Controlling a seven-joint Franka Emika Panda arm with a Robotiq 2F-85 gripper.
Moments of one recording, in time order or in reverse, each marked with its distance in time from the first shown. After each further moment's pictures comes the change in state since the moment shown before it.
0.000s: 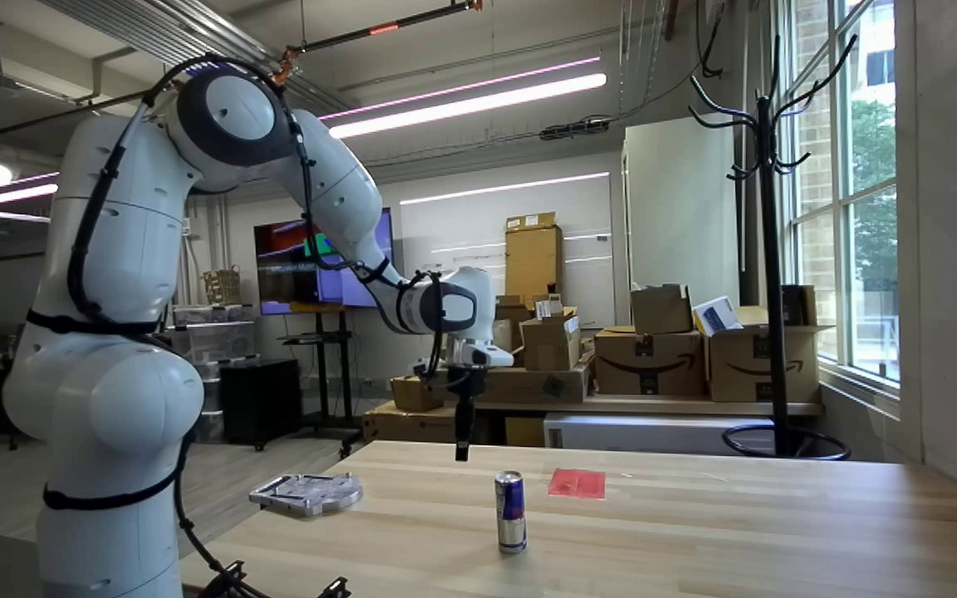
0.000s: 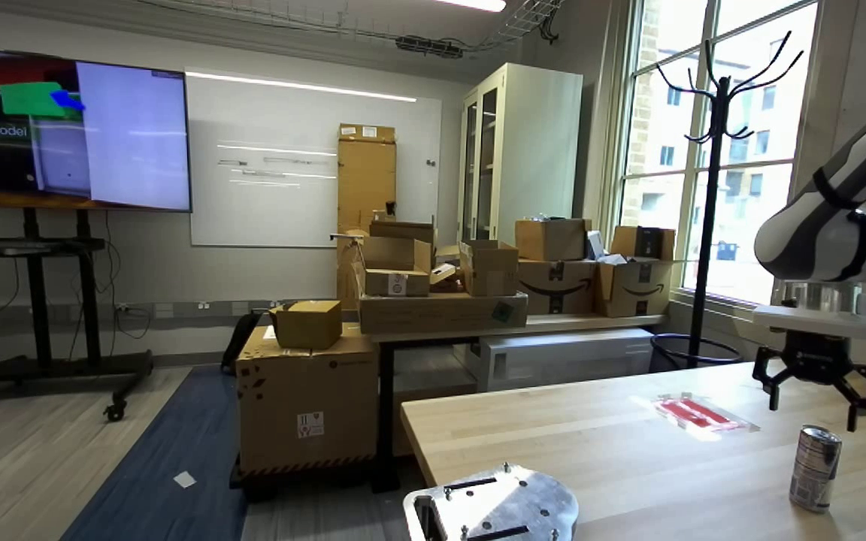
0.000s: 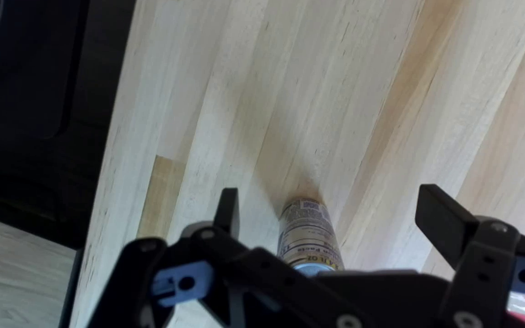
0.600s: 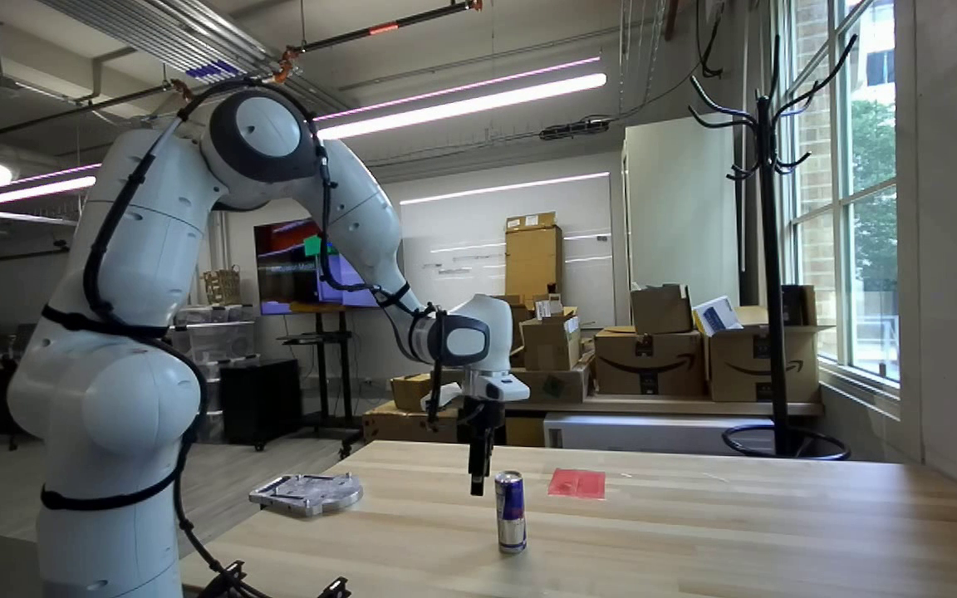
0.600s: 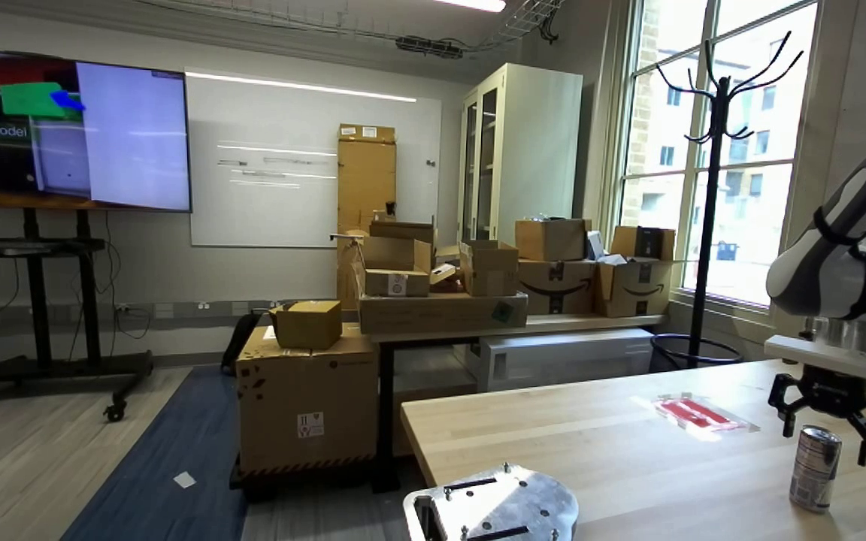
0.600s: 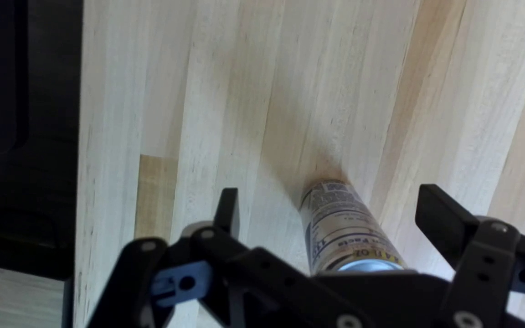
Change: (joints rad) arm -0.041 0.120 -0.024 -0.015 0.110 0.161 -0.019
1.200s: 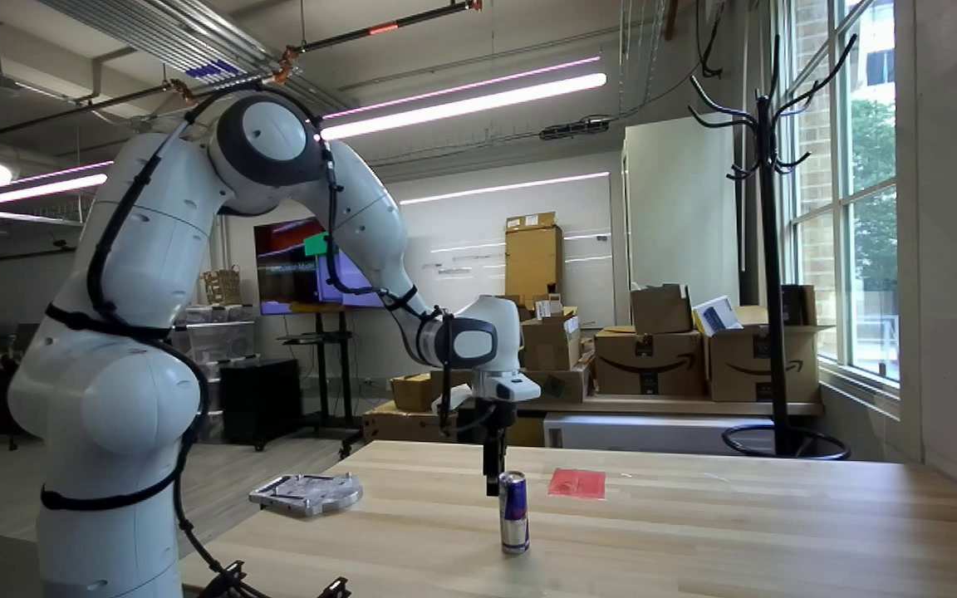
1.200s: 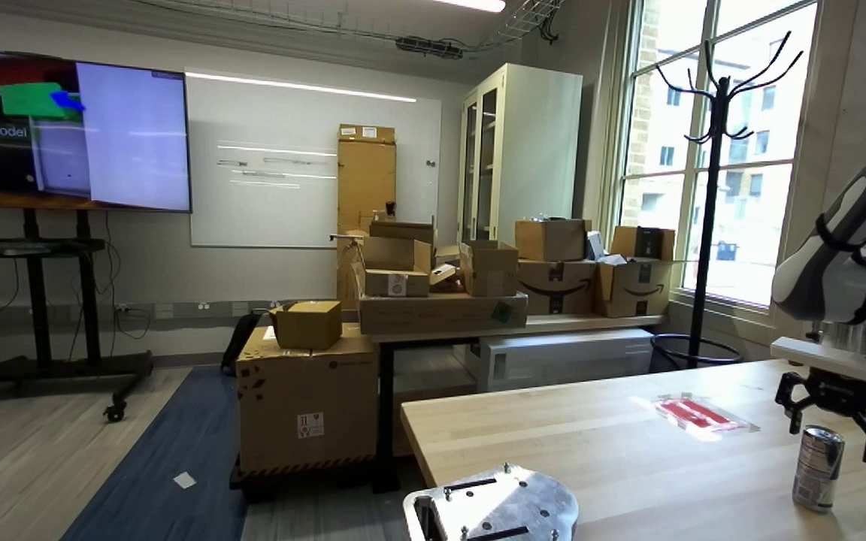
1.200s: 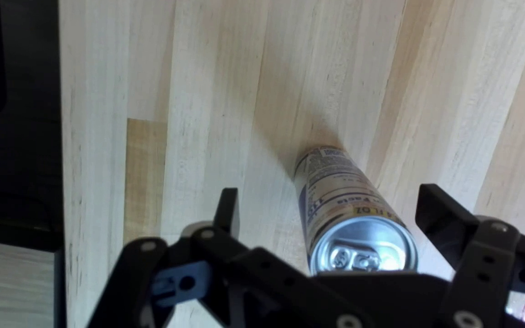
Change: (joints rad) arm -0.005 0.033 -0.022 0.028 0.000 0.054 -0.009
